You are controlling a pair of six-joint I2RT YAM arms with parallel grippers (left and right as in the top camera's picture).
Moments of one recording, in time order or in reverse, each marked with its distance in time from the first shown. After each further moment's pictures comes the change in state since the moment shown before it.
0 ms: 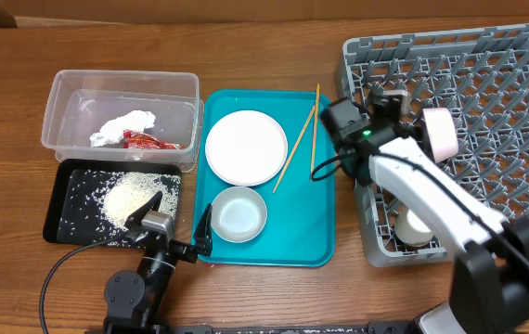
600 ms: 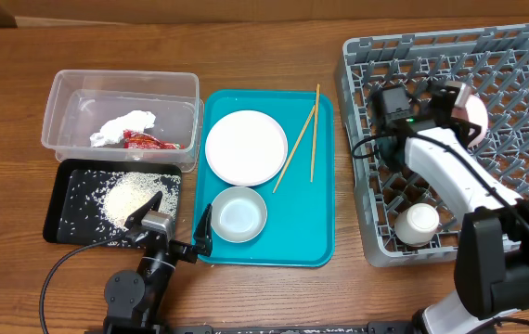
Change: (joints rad) left arm 0.000 0.000 0.000 0.000 0.000 0.000; right arm -0.274 0.081 -0.098 0.186 0.428 -0.015
